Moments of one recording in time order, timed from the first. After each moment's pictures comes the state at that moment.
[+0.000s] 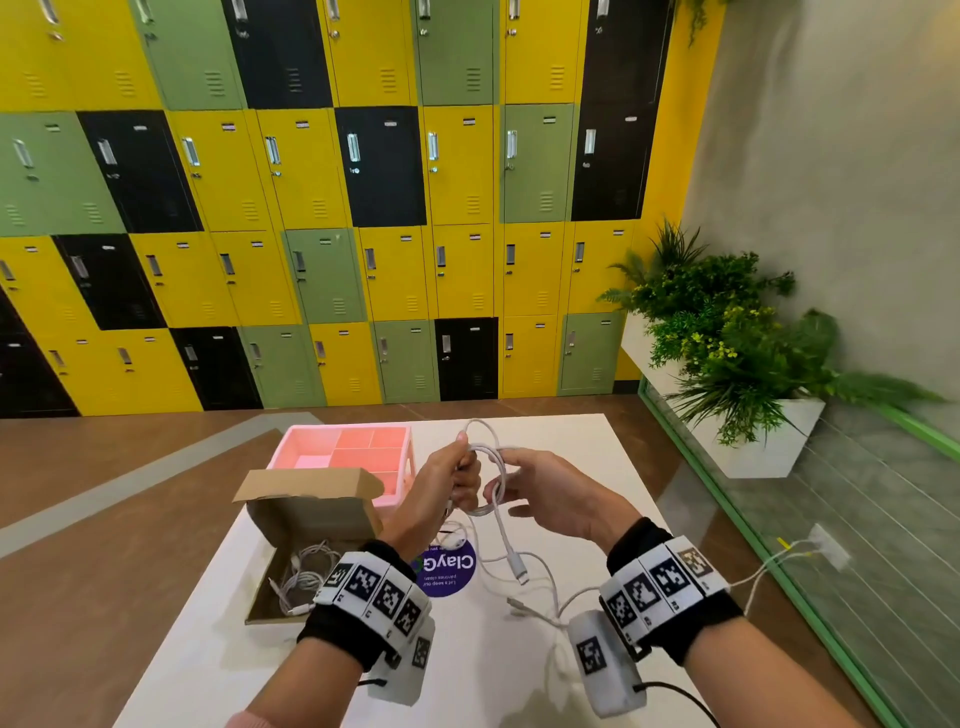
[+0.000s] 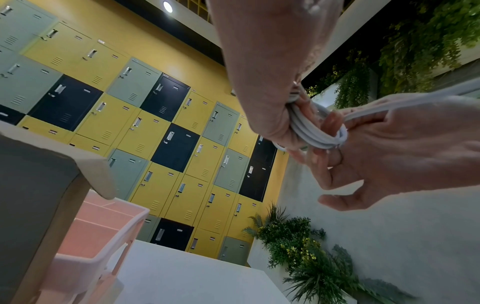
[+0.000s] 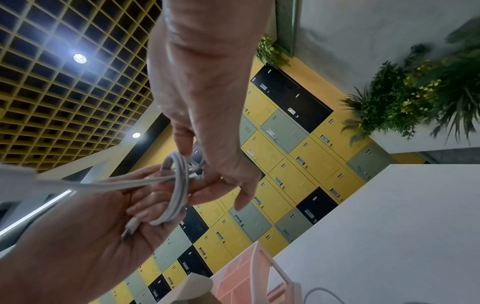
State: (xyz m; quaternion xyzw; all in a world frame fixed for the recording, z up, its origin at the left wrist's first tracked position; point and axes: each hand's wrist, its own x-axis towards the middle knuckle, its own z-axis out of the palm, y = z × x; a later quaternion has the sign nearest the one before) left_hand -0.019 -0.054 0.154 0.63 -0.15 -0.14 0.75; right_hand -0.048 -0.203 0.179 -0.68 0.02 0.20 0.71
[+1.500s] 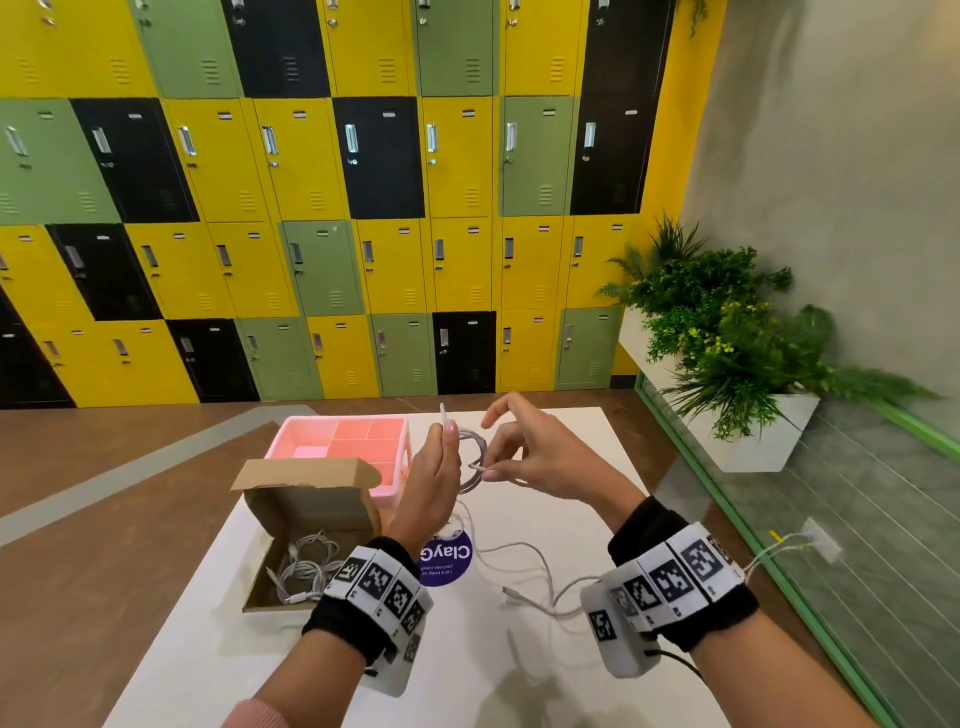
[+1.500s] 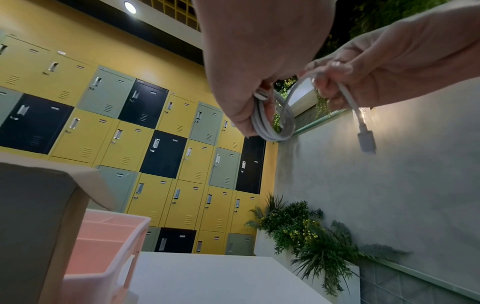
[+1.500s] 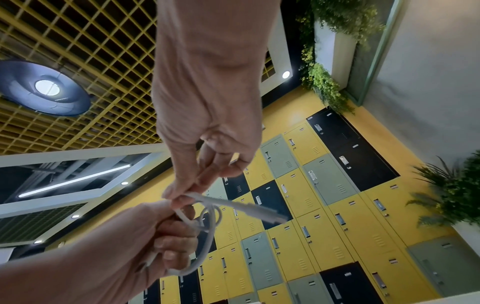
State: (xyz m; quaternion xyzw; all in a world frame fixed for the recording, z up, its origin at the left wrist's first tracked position) left_hand -0.023 -0.059 0.143 0.78 -0.17 0.11 0.60; right_hand -0.061 -0.207 0.209 -0.87 -0.17 0.00 0.46
